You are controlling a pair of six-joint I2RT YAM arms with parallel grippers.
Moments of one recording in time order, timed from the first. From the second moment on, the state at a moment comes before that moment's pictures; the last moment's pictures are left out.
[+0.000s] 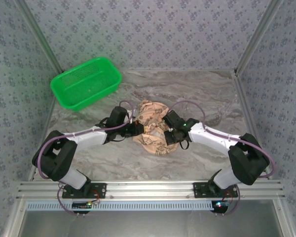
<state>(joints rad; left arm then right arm) -0.61 1.51 0.71 0.10 0.50 -0.75 0.72 1.46 0.90 -0.61 0.09 0.37</state>
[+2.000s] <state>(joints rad) -0.65 1.60 0.77 -0.02 0.25 -0.50 0.83 1.41 0.75 -0.25 0.11 -0.40</state>
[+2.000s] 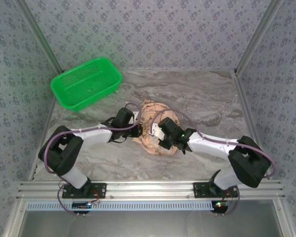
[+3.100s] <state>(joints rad) -0.56 1.41 0.69 0.01 0.38 -0.58 0.81 1.20 0.77 -0.41 -0.04 -0.67</state>
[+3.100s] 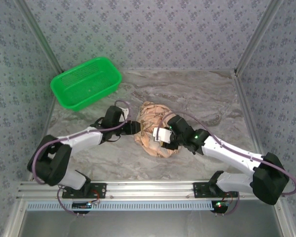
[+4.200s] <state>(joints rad) -0.70 1.58 0.88 -0.15 0.14 -0.47 0.73 1.30 0.78 -0.25 -0.14 -0.55</state>
